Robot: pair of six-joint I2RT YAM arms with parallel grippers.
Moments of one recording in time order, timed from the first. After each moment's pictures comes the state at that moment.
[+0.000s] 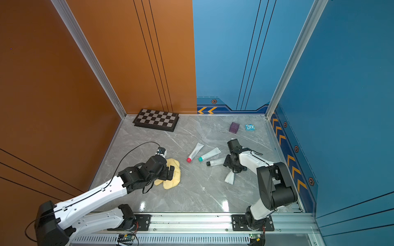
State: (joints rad) left arm -0.83 1.03 0.76 -0.64 -0.36 -0.51; right arm 0.26 1.61 0.88 -0.57 0.03 0.65
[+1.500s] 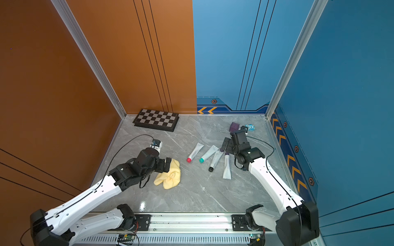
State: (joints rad) left arm -0.67 0.98 0.87 -0.62 -0.37 -0.38; right arm 0.35 1.11 0.95 -0.53 0.31 0.55
